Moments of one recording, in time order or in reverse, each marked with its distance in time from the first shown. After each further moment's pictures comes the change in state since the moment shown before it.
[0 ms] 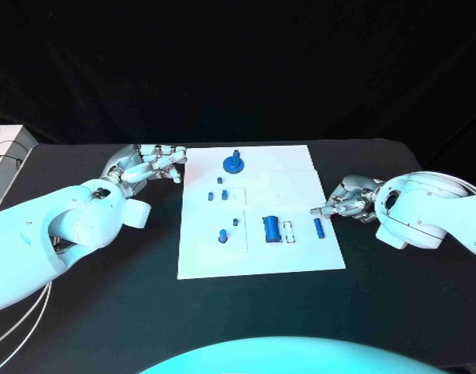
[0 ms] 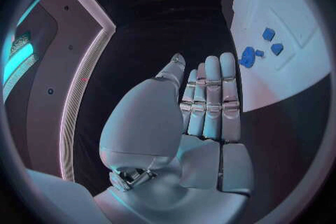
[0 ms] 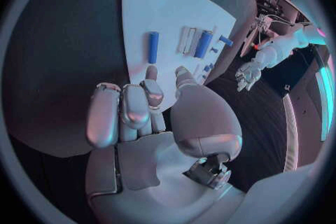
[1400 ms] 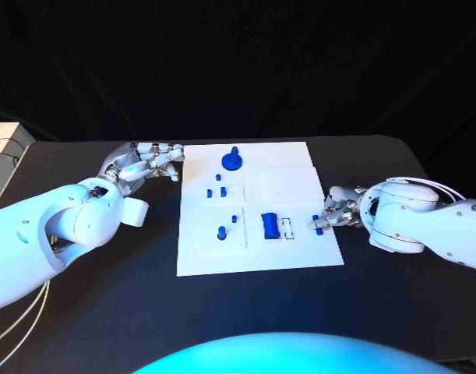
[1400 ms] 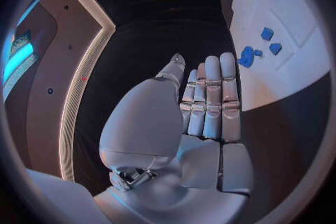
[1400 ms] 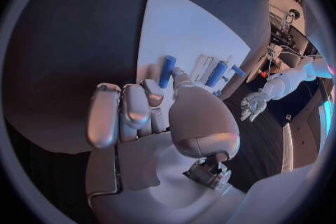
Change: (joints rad) left arm -0.003 -0.001 0.000 -0.001 0.001 0.000 -0.001; left_hand 0.000 0.000 0.000 0.006 0.000 0.000 0.000 0.000 0.000 0.000 0.000 0.000 0.000 0.000 0.000 0.000 0.000 0.000 0.004 0.004 -0.006 0.005; right arm -0.059 0.070 0.001 -0.036 -0.206 0.089 -0.055; right_hand 0.061 0.064 -0.003 -0.046 0.032 0.011 -0.001 0.014 0.052 0.005 -0.003 0.000 0.004 0.000 0.000 0.000 0.007 0.000 0.000 0.000 0.008 0.000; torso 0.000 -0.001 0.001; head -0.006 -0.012
